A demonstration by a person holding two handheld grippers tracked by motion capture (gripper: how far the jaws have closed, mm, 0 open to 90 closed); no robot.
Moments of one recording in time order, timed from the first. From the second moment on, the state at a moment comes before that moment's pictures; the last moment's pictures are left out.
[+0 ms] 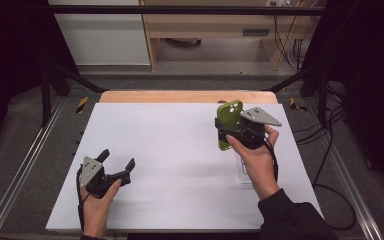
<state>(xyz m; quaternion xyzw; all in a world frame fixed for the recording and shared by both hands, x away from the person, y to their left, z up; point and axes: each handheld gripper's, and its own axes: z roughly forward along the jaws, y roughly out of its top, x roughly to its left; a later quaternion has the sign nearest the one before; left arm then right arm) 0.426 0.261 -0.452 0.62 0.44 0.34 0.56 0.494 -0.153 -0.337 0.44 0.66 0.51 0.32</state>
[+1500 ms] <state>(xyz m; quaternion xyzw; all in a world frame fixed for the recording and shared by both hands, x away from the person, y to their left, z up) 0.434 0.282 -0.464 0.61 0.46 0.34 0.55 0.557 -0.229 -0.333 0.54 0.59 0.47 0.37</state>
